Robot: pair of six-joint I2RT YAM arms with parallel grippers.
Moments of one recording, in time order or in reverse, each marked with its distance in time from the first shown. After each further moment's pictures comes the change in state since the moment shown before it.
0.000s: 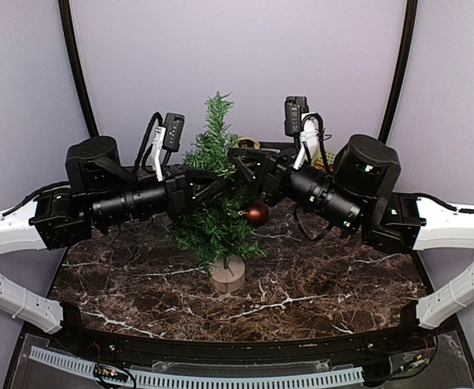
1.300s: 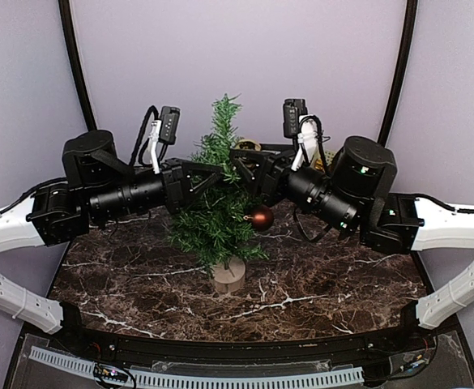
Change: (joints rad) left arm 0.019 -0.003 0.028 -0.013 -0.001 -0.032; right arm 0.002 0.008 0.000 -0.011 0.051 0.000
